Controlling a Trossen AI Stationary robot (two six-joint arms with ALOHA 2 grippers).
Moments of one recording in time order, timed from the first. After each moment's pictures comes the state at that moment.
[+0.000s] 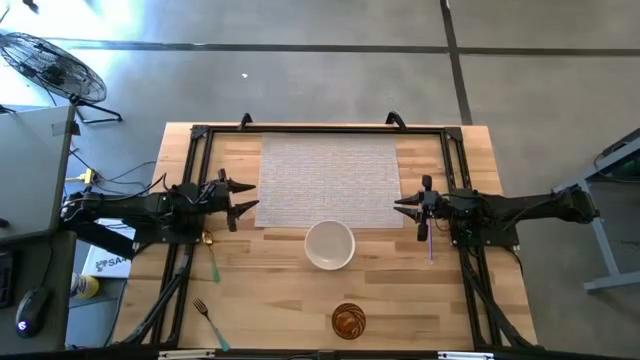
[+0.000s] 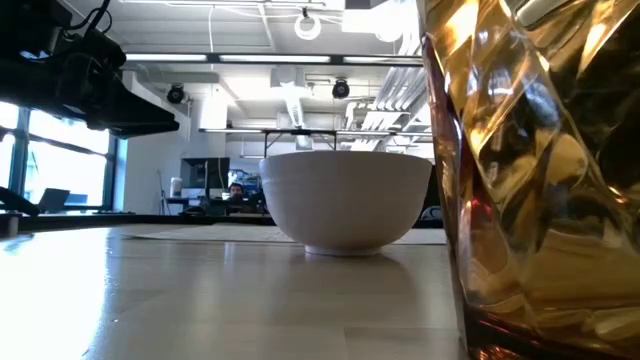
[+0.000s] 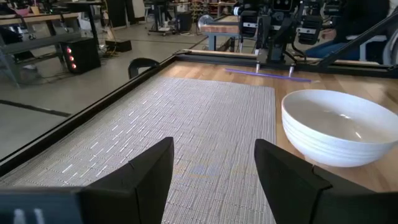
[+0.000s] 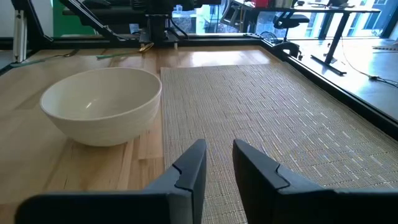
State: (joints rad) left arm 0.02 0.19 0.01 0.05 -0.28 -0.03; right arm 0.01 0.30 0.01 0.07 0.18 0.03
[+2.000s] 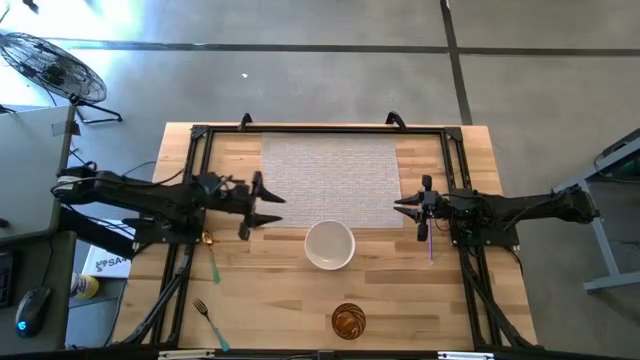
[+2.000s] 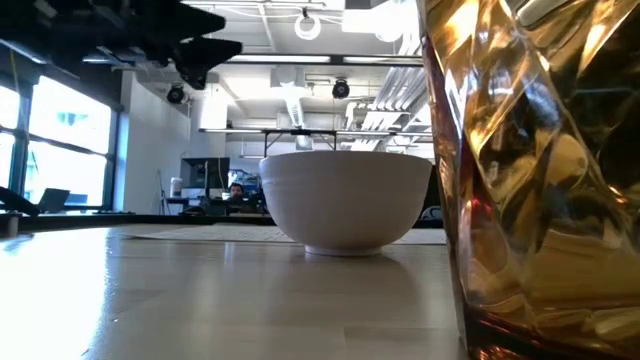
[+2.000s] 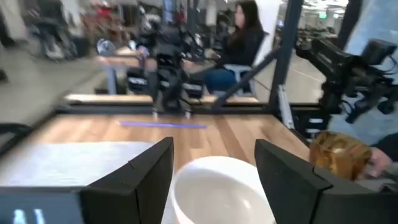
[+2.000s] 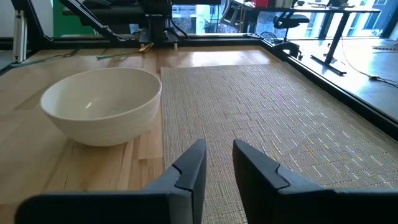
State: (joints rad) left arm 0.02 0.92 0.34 0.60 0.18 -0.06; right arm 0.01 0.30 0.01 0.07 0.18 0.03
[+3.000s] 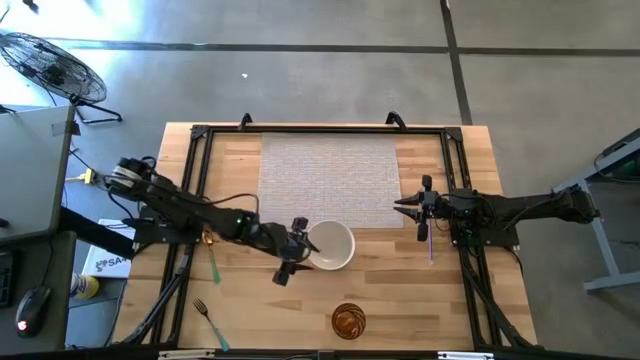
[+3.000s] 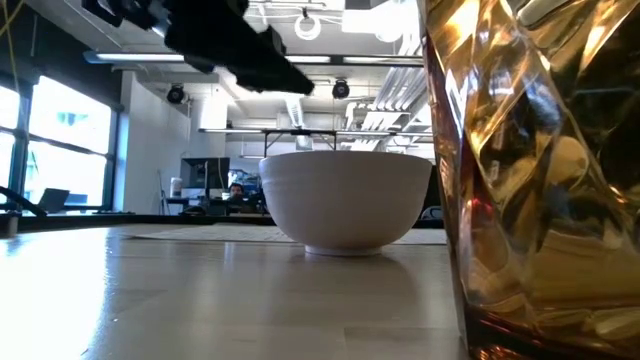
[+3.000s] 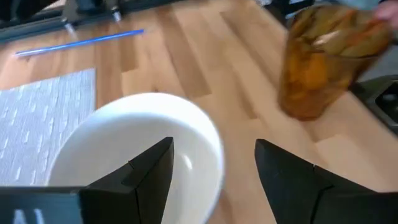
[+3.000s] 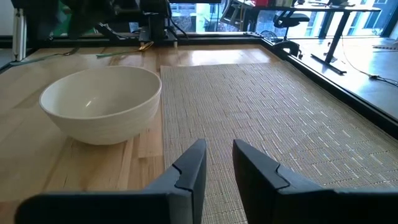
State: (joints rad) left arm -0.32 1.53 0.86 0.16 -0.07 0.07; right arm 0.01 0.30 0.01 0.07 0.18 0.03
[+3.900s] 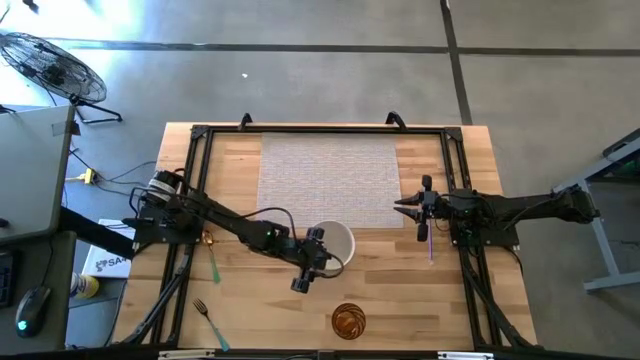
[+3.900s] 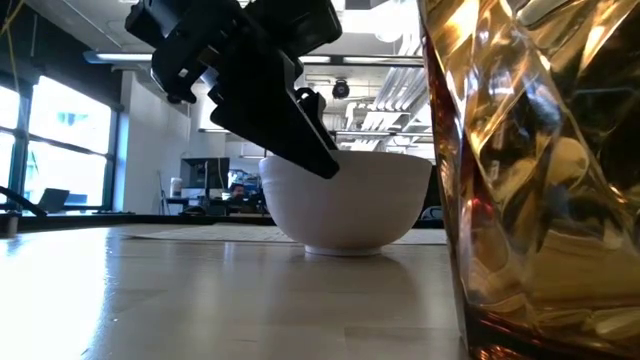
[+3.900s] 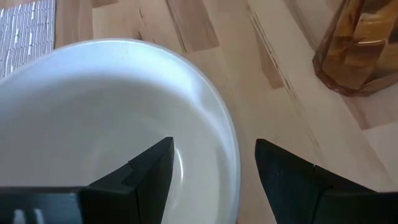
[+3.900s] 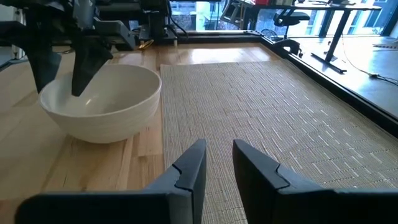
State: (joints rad) left arm -0.32 1.82 1.08 0.02 -0.09 0.00; right arm 0.01 0.30 0.01 0.06 0.18 0.03
